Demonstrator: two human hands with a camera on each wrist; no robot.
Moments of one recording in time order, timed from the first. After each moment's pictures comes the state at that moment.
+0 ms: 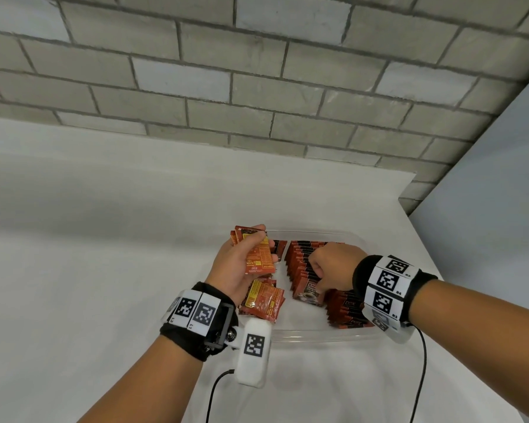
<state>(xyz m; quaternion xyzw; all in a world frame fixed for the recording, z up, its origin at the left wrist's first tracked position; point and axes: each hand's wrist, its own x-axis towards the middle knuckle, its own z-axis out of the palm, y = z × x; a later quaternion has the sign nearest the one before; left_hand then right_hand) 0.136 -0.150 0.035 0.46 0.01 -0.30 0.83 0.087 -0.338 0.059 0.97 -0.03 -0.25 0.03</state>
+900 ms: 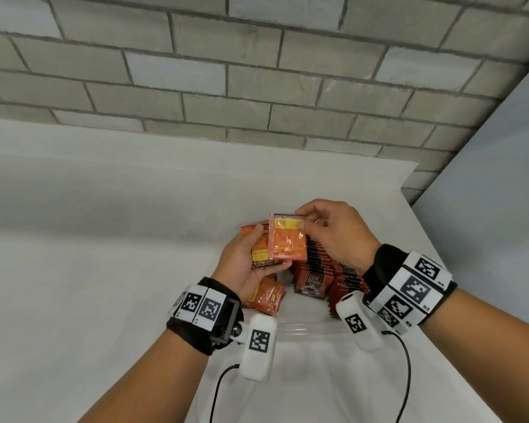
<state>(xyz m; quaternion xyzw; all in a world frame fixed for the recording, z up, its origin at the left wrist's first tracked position) 0.131 -0.159 0.036 0.43 0.01 -0.35 0.83 0.083 -0.320 0.092 0.90 -0.11 0.07 -0.41</state>
